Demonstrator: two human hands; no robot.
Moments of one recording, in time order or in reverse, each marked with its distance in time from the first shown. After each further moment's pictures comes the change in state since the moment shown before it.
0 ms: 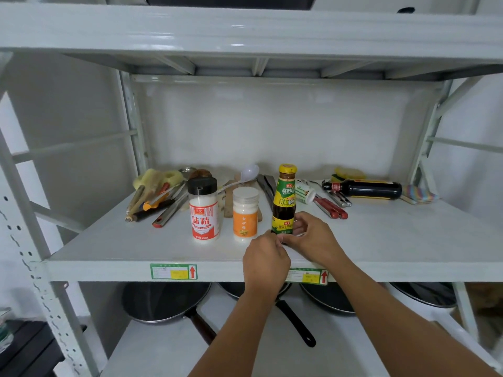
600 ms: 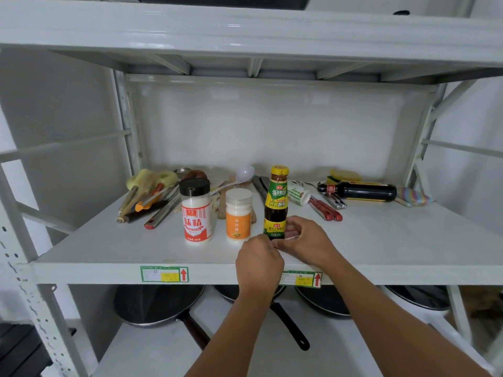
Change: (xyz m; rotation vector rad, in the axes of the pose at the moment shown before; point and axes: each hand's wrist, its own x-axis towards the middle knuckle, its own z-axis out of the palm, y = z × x) left_hand 0.001 0.009 0.001 0.033 -0.009 -0.123; right_hand 0.001 0.003 -0.006 0.047 -0.108 0.008
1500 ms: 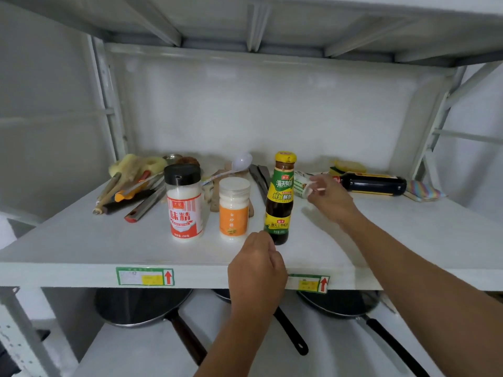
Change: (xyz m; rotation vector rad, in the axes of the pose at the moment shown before) left_hand -0.010 -0.017 0.011 -0.070 0.142 0.200; right_hand 0.080 0.013 -0.055 -0.062 0.217 0.106
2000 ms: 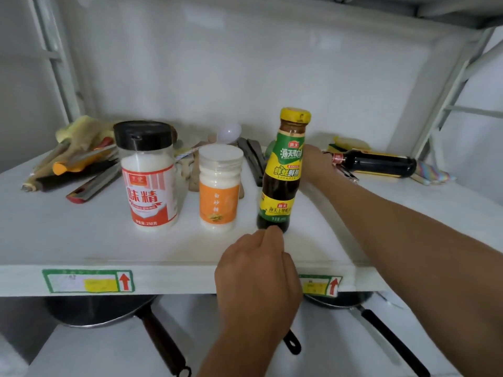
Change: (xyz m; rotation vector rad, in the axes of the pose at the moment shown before) left_hand -0.002 -0.010 0.015 0.128 0.112 0.243; right_hand 0.090 0.011 0.056 -0.635 0.005 -0.121
